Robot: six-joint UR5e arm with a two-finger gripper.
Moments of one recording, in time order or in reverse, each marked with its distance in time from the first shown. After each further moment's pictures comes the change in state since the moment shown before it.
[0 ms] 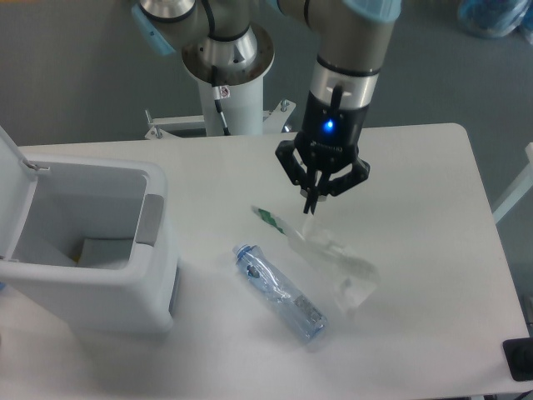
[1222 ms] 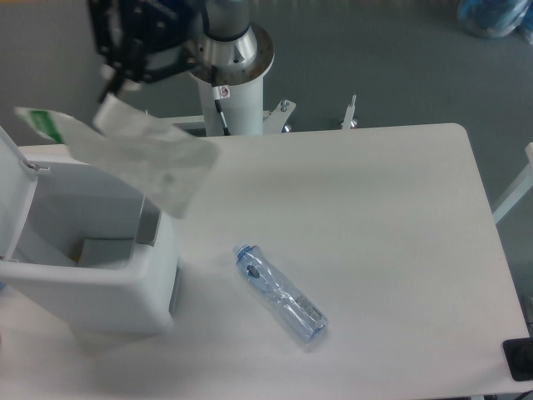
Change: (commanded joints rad) arm -0.236 0.190 -0.011 0.002 -0.355 -0.391
